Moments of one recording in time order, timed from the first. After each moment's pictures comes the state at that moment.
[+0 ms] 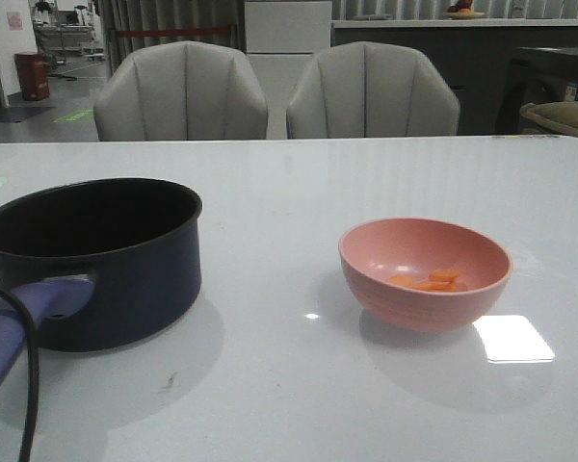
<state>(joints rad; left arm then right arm) 0.17 1.61 -1.08 -0.05 0.79 0.06 0.14 -0.01 0.03 -0.01 0.05 0.00</state>
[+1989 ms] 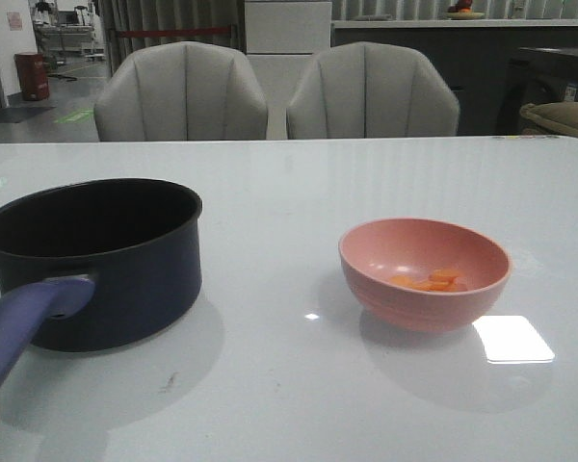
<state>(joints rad) 0.00 0.82 -0.80 -0.10 0.62 0.07 0.16 -0.01 0.03 -0.01 0.05 0.00</state>
